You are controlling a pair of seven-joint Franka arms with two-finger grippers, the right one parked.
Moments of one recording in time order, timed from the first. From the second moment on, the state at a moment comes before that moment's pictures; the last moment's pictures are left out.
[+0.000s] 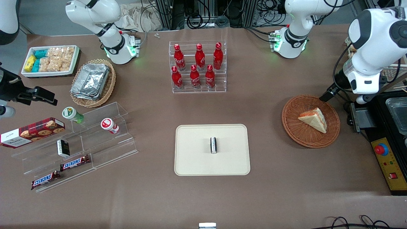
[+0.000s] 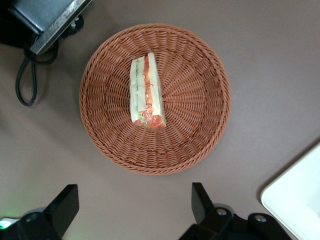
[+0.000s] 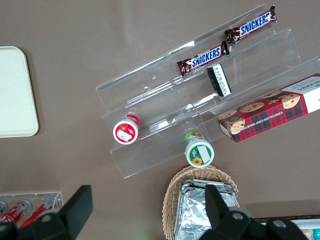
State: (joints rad) arm 0.00 -0.23 -0.03 -2.27 0.00 1.99 -0.83
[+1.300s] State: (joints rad) arm 0.00 0.00 -0.03 -2.33 0.01 2.27 -0.87
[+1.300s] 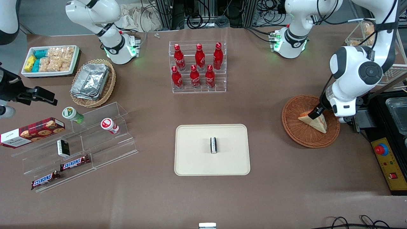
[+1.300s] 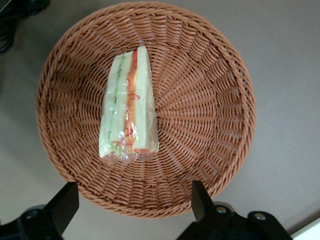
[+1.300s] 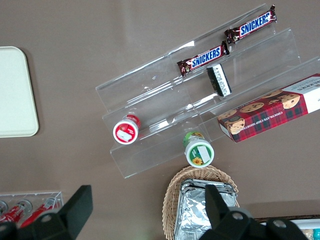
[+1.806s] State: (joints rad) arm 0.00 0.07 0.02 -2.35 0.01 2.37 -0.88
